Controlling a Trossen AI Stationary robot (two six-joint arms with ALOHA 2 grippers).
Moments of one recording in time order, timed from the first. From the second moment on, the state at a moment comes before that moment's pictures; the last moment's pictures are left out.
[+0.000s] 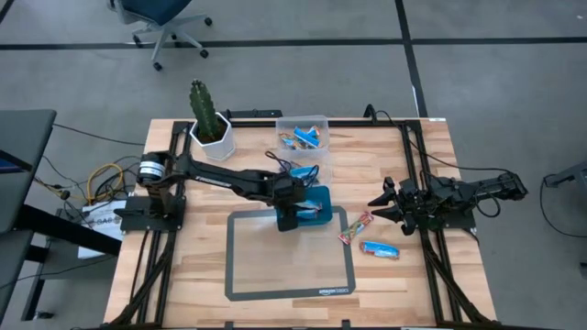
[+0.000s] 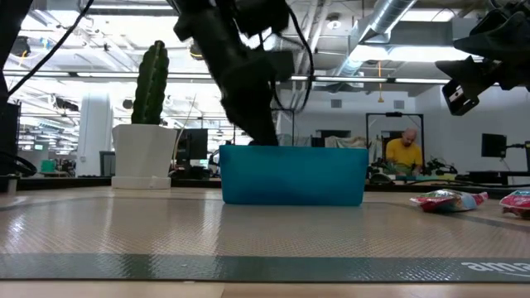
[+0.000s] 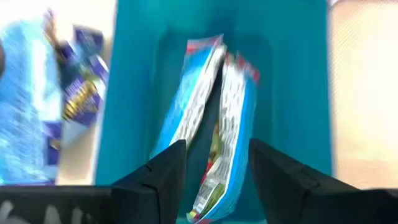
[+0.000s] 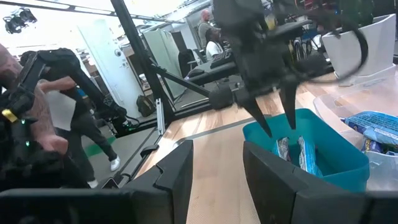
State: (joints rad) left arm 0.00 1.86 1.28 -0.43 -0.07 -0.12; right arm 0.20 0.01 0.01 0.01 0.00 0.33
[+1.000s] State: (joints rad) left arm -0.07 0.61 0.24 -0.08 -0.07 -0.27; right arm 0.20 0.01 0.01 0.01 0.00 0.33
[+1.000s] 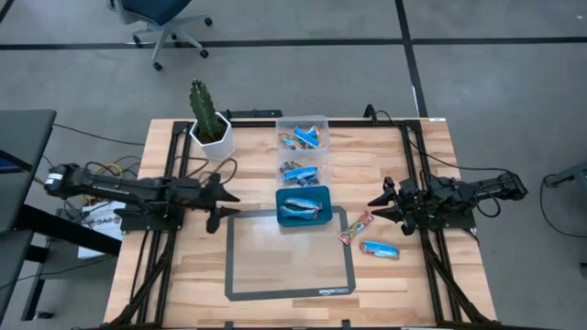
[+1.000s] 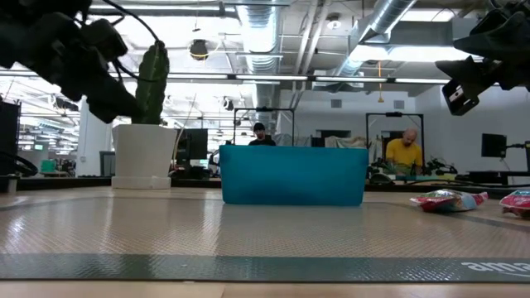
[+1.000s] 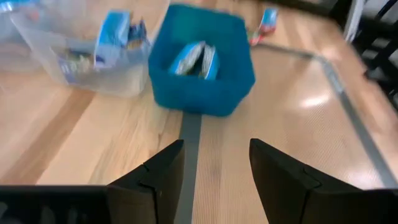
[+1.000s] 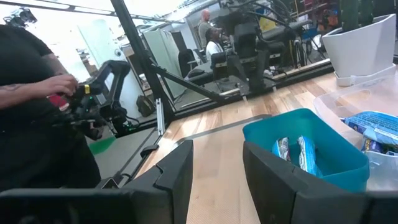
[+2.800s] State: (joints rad) left arm -0.07 0.14 0.01 0.03 -0.01 -0.04; right arm 0.20 0.01 0.01 0.01 0.00 0.33
